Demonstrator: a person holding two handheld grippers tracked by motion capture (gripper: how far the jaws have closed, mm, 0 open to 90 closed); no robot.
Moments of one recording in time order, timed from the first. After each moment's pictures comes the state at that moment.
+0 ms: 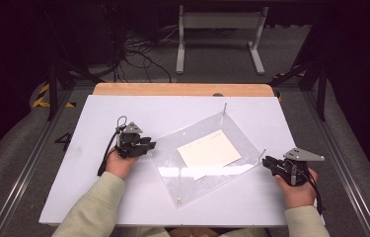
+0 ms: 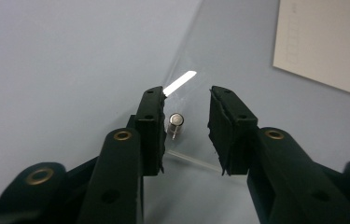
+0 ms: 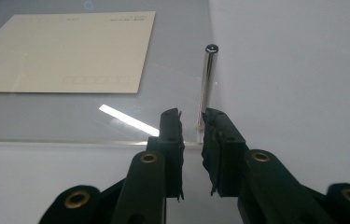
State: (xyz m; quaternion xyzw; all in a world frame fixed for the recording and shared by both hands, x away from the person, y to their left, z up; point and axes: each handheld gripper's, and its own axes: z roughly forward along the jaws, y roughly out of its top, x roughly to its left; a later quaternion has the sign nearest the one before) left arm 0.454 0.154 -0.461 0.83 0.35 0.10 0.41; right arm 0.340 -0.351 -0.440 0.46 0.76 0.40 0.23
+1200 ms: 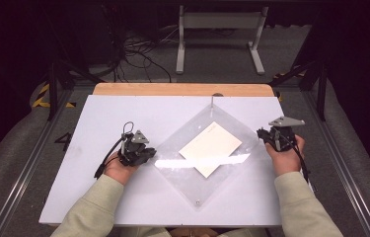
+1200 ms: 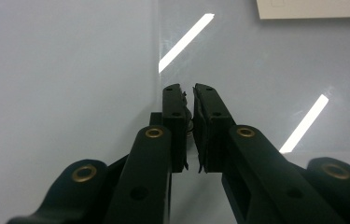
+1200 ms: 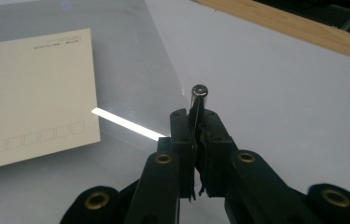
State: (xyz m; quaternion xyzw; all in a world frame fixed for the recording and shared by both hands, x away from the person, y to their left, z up) left arm 0.422 0.139 -0.449 0.88 0.32 0.11 0.34; right arm 0.434 -0.331 -0.410 0.46 0.78 0.34 0.27
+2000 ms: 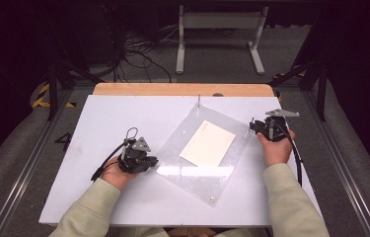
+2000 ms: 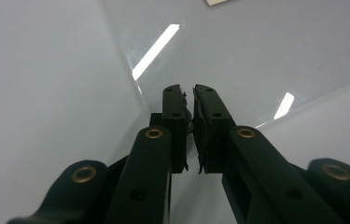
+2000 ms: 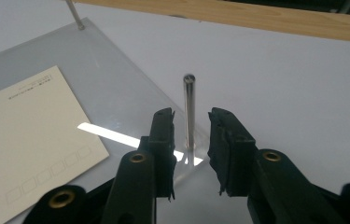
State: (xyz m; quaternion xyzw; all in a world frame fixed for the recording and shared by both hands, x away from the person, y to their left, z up) left arm 0.400 0.133 -0.445 0.91 0.26 0.06 0.33; right arm 0.462 -0.331 -0.426 0.52 0.72 0.39 0.26
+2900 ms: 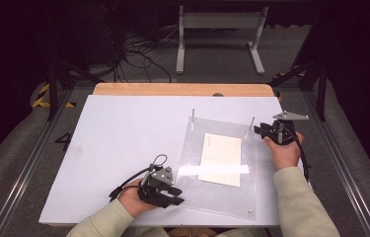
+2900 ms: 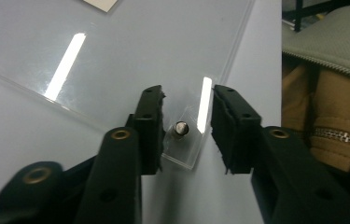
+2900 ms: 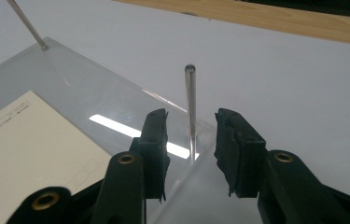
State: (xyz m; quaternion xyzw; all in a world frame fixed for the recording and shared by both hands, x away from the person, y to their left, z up) left arm 0.337 0.082 -0.448 0.92 0.12 -0.08 0.36; right arm 0.457 -0.347 -0.421 0.49 0.74 0.40 0.23
